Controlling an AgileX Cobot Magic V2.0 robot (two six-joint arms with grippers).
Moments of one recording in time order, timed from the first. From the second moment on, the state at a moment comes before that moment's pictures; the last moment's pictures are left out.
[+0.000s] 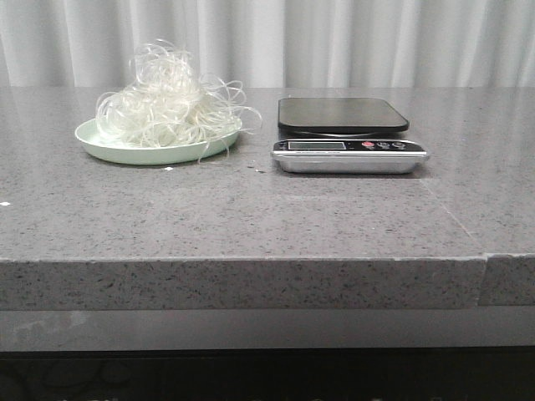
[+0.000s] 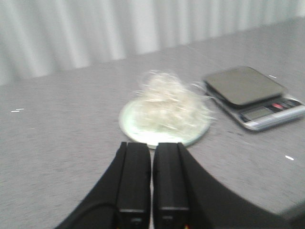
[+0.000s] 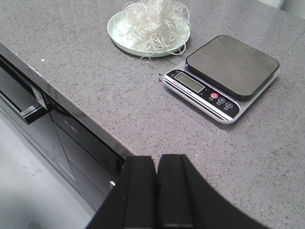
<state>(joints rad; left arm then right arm) -0.25 0.36 -0.69 -0.12 0.62 0.19 0.62 0.45 -0.73 0.06 0.77 -0.10</state>
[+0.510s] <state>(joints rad) 0.00 0.09 -0.27 -0.12 0.36 0.19 0.62 0.45 -0.73 0.06 0.77 -0.10</state>
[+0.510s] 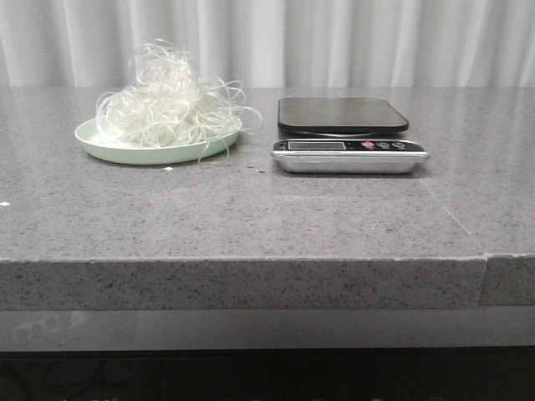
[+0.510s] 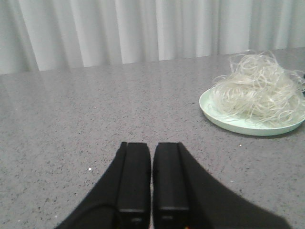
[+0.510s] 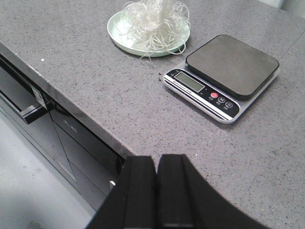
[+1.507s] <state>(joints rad) -0.01 0.00 0.00 -0.13 0.09 0.18 0.62 0.45 -0.73 0.06 0.77 -0.10</state>
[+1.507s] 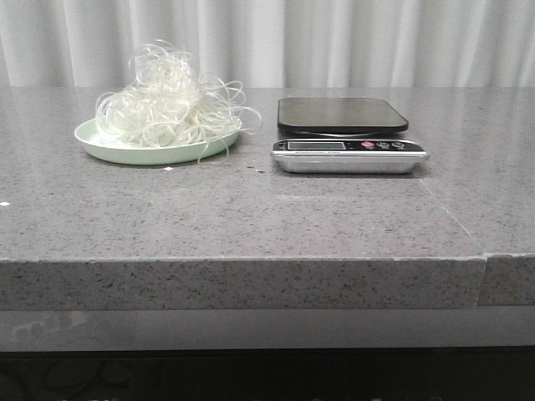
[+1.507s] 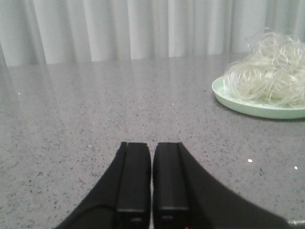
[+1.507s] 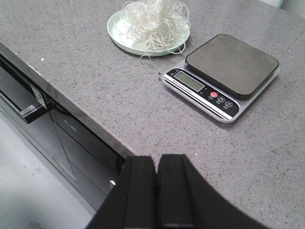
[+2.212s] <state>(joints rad) -0.01 0.00 0.00 -0.04 0.04 0.06 0.62 0.45 -0.73 0.06 0.77 -0.10</state>
